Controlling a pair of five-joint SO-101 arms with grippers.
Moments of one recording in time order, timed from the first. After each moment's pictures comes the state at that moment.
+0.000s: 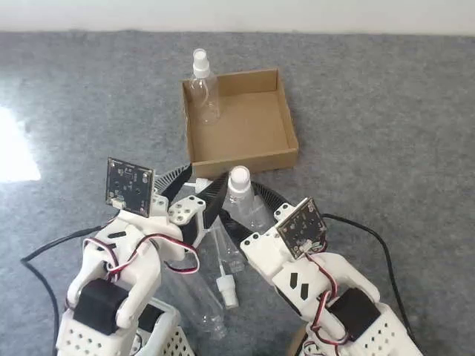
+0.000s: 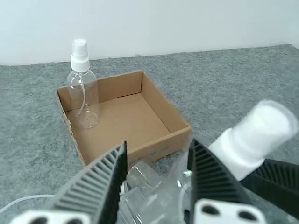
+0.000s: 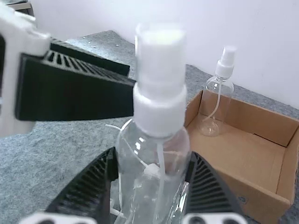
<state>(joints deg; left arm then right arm) 18.2 -82.4 60.4 61.8 13.2 -45.6 -93.3 78.2 38.2 0.3</state>
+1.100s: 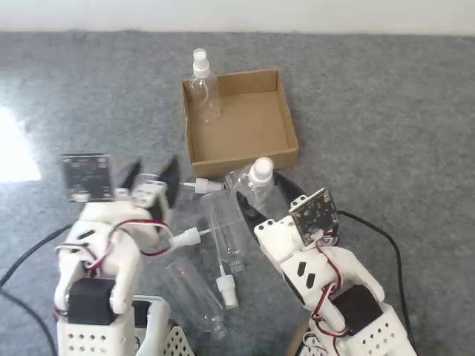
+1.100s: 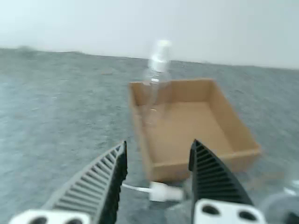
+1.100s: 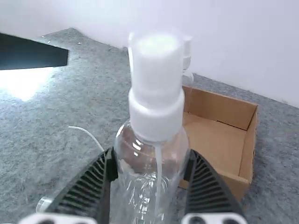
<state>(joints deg) -3.1 -81.9 59.9 62.0 12.3 -36.7 -93.4 79.8 38.2 0.3</state>
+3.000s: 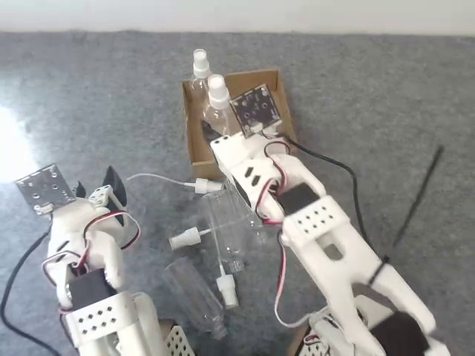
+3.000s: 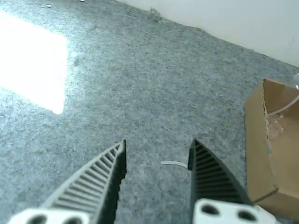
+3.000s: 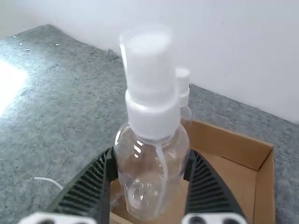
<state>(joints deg) -28.0 -82.0 80.0 46.6 12.3 -34.5 -23.6 41.3 11.3 0.5</state>
